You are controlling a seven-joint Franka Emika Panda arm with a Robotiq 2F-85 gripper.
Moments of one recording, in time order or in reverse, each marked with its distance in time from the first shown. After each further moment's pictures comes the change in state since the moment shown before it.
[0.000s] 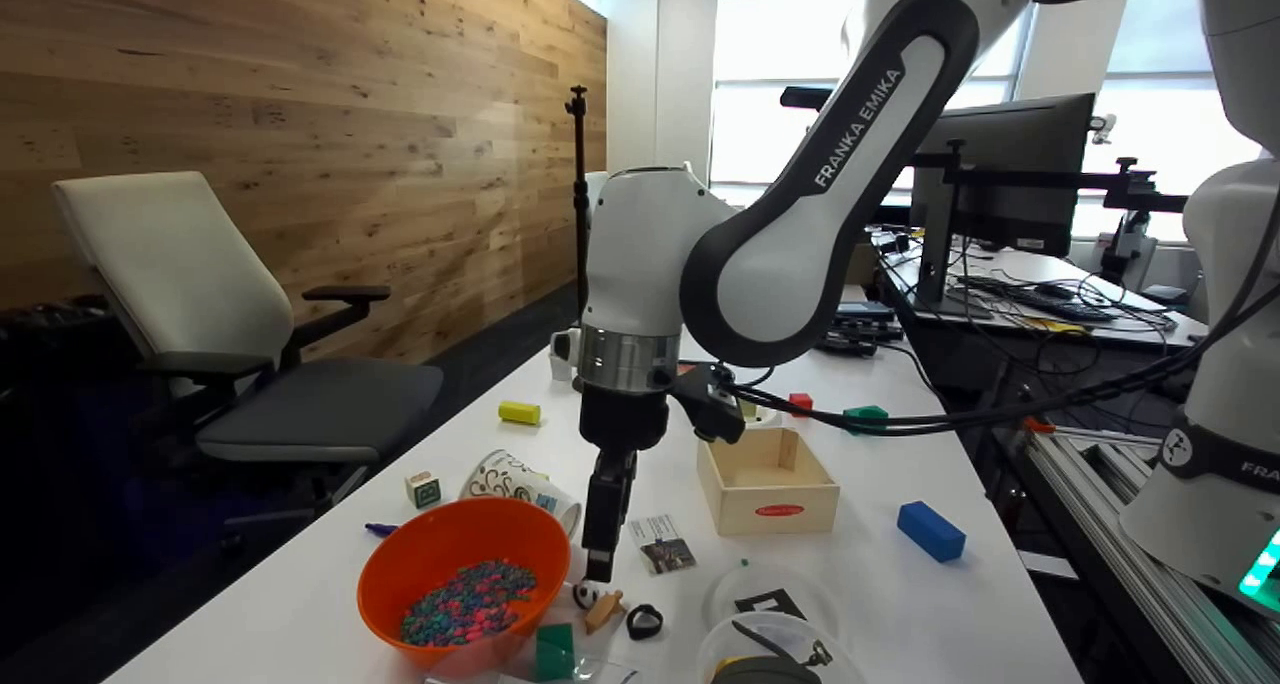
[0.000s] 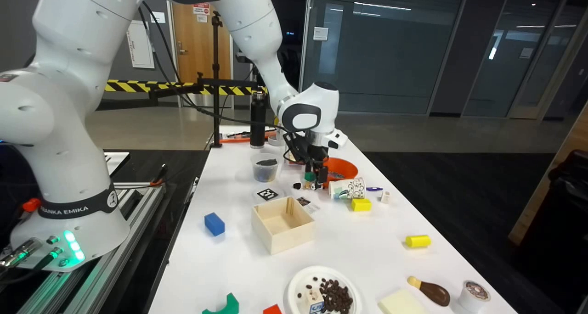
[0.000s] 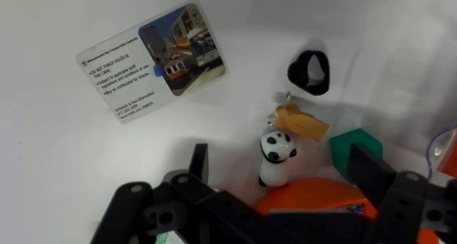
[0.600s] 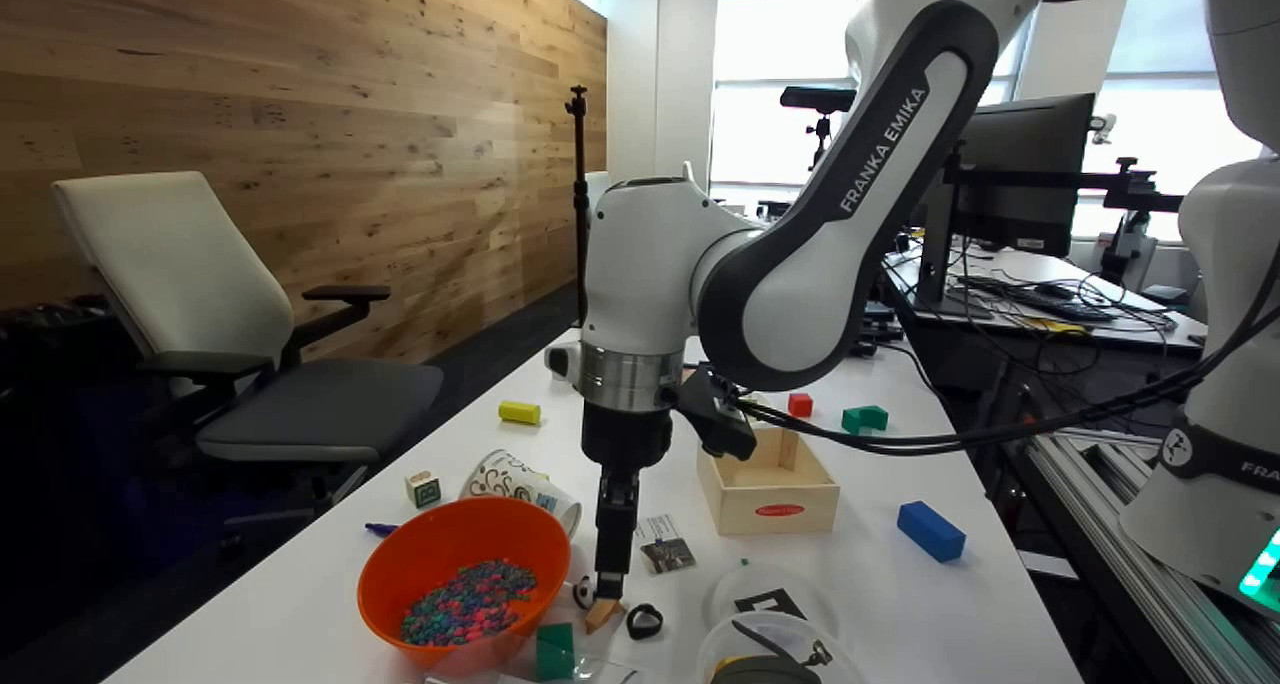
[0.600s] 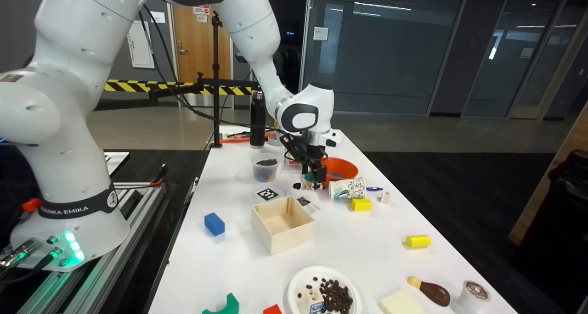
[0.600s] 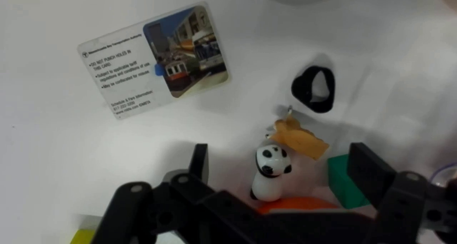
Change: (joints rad) arm 0.063 0.010 -0.041 0.000 -0.091 0.000 0.008
